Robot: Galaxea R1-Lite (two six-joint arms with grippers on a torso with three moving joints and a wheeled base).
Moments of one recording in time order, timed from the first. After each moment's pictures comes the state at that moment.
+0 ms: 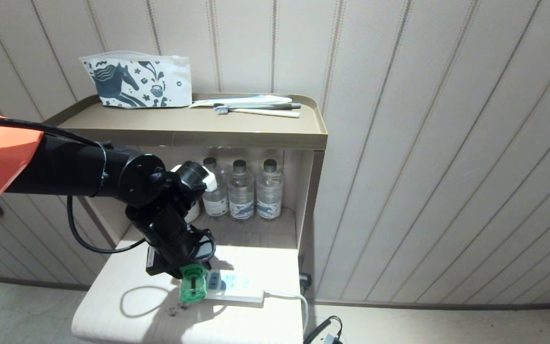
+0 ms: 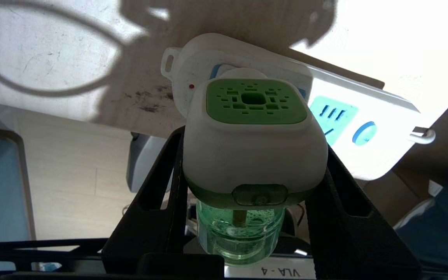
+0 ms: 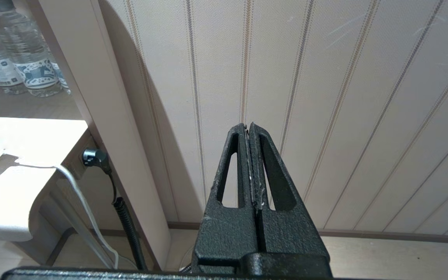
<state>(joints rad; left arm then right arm) -0.52 2.00 -1.42 0.71 0.00 -0.73 0.00 0.00 0.00 -0.14 -0.01 0.04</state>
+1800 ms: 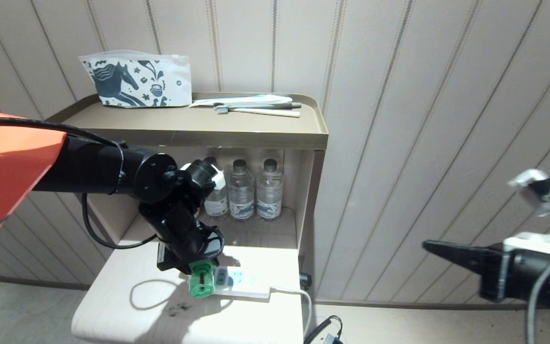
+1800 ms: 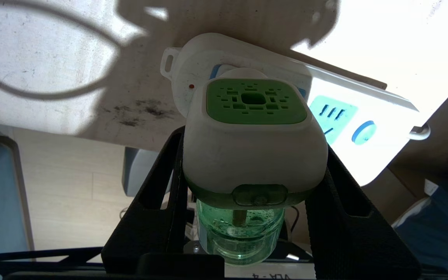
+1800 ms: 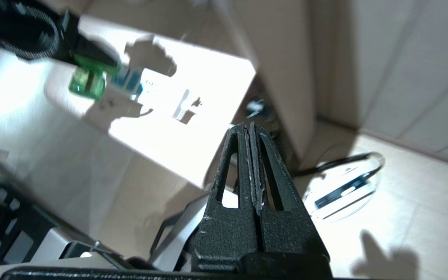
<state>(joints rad) -0.53 2.05 -1.49 0.72 0.00 -0.73 0.41 1.19 -0.57 -0.26 0.16 0.28</state>
